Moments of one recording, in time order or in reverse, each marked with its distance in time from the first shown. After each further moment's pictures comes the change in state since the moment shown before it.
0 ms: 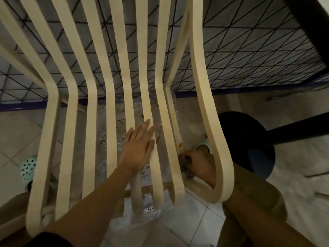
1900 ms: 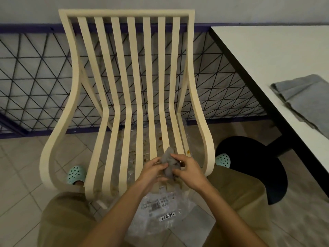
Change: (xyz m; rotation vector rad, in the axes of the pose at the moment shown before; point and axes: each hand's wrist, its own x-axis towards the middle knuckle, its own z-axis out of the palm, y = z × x) left_hand -0.144 0.093 -0.076 -1.480 -0.081 -0.602; right_hand -0.258 -0.249 -0.119 0.532 0.132 -0.321
